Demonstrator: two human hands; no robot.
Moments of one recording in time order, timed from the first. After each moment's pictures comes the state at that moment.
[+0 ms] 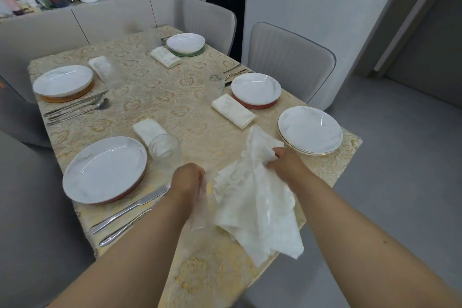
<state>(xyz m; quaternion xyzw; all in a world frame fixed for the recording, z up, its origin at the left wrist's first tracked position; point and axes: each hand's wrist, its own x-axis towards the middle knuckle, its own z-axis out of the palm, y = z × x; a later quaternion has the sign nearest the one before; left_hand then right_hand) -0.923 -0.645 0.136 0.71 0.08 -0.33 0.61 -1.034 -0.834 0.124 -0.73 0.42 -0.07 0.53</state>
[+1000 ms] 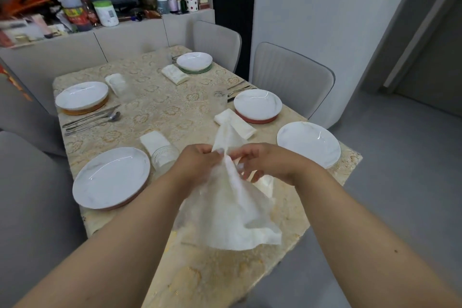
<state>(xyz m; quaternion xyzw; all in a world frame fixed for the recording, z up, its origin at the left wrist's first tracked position) -0.928 -0.666 0.200 0.77 -0.17 -0.30 0.54 -1.035 -0.820 0.216 -0.80 0.17 0.13 0.56</state>
